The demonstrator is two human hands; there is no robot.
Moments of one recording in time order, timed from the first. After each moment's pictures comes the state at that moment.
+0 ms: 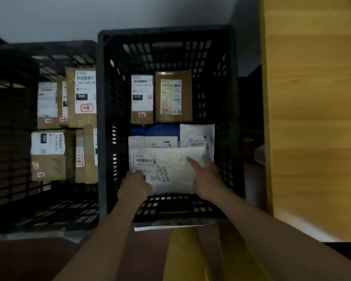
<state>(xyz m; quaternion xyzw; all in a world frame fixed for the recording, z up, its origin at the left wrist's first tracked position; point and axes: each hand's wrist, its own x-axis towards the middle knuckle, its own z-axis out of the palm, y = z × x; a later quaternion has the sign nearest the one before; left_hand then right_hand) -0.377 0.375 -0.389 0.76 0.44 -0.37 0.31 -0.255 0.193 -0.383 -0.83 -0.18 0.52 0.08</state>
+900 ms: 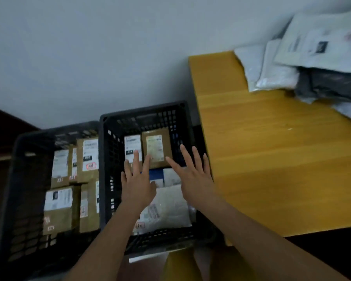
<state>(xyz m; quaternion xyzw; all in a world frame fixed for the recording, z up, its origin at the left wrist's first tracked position) -0.270 0.352 -0.239 0.93 0.26 -0.22 0.15 -0.195 0.190 -0.243 -0.92 -0.36 0.16 0.06</state>
